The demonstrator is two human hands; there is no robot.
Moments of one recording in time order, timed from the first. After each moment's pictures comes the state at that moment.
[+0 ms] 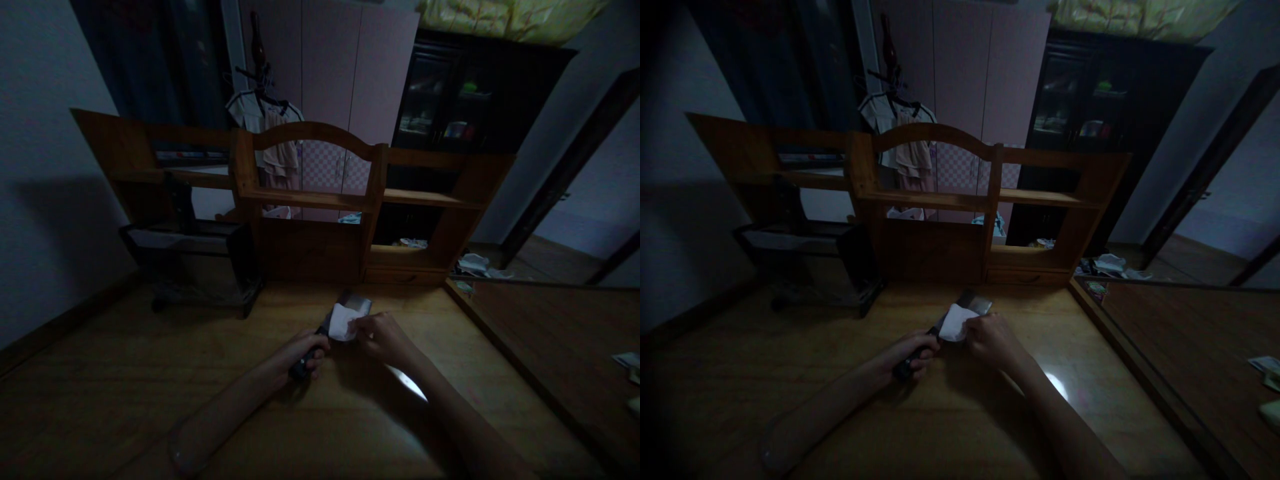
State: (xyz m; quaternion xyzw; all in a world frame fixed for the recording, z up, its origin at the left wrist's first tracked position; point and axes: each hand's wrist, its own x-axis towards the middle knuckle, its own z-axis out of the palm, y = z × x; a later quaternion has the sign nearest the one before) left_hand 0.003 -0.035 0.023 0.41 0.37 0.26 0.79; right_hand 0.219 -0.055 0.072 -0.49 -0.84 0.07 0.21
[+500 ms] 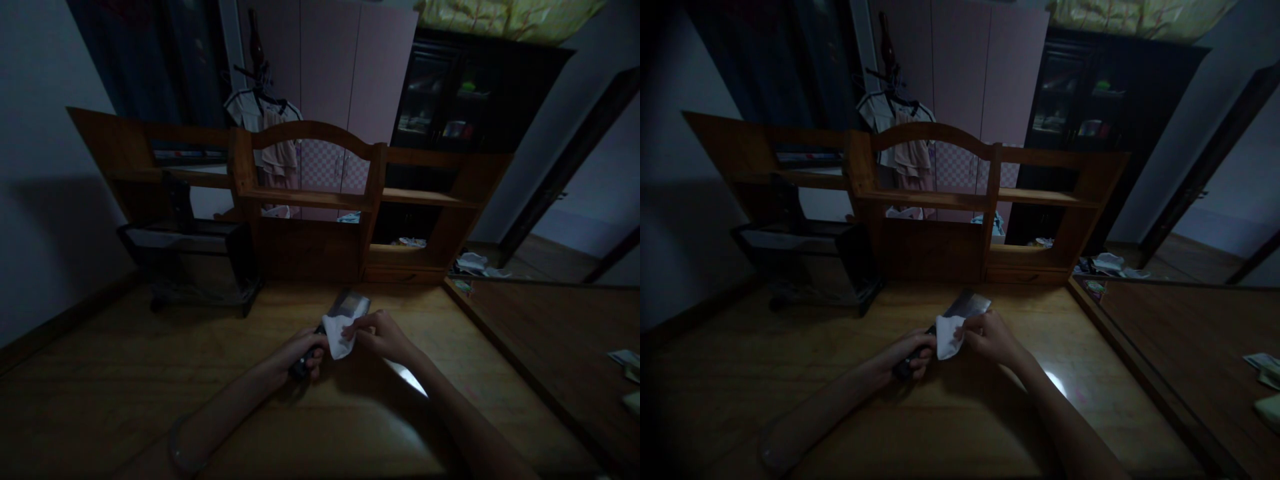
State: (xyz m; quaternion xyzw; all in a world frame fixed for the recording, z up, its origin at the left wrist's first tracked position) left_hand 0.003 -0.034 0.019 0.42 0.37 0.26 0.79; right_hand 0.223 -0.052 0.071 -0.45 -0.81 0.24 0.28
